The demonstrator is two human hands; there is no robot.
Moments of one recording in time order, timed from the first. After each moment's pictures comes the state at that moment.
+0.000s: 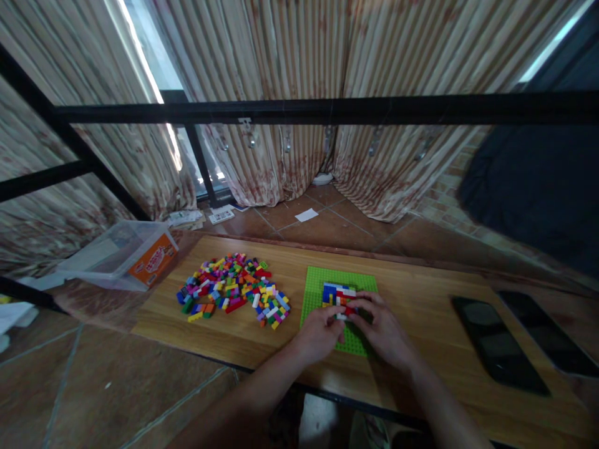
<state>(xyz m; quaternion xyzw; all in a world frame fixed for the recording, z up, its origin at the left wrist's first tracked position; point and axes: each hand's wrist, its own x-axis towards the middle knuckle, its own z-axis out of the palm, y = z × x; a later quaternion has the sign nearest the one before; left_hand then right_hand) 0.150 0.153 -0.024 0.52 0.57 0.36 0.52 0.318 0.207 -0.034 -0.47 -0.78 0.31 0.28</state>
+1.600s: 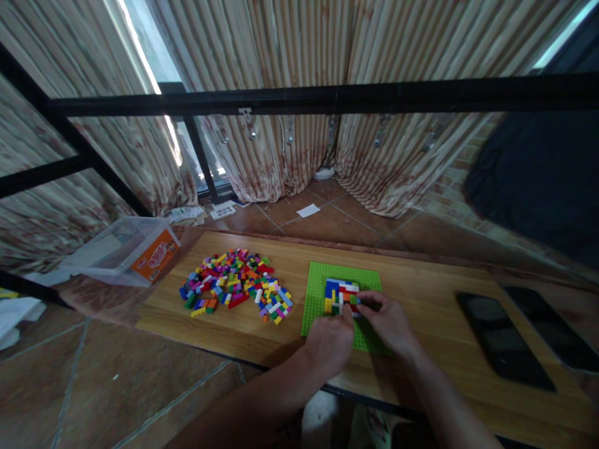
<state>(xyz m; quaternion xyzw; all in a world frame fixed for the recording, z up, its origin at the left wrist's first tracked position) 0.166 0.140 -0.015 0.80 0.58 0.05 0.13 0.314 0.216 -0.045 -0.56 -0.65 0.38 0.34</state>
